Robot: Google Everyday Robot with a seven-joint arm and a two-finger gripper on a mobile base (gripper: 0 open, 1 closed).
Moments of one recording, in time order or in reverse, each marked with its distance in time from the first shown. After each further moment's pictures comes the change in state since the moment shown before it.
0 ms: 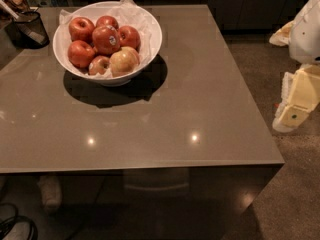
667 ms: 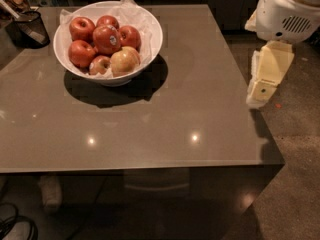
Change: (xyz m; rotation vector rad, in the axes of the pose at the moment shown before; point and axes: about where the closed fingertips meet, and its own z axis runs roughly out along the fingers) arm -0.039 -0.034 0.010 -0.021 0.037 -0.033
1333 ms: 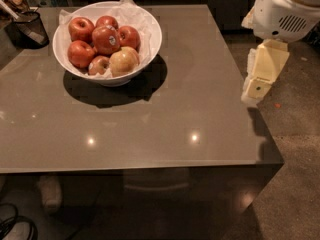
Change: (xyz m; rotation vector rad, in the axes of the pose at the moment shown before) arm -0.009 -0.006 0.002 0.022 -0.035 -0.005
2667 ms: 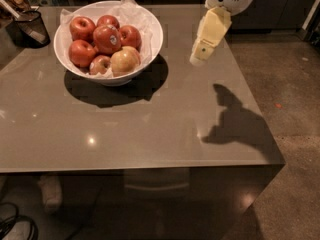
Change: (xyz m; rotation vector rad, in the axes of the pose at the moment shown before) arm -0.087 -0.067 0.022 -0.035 -0.156 0.087
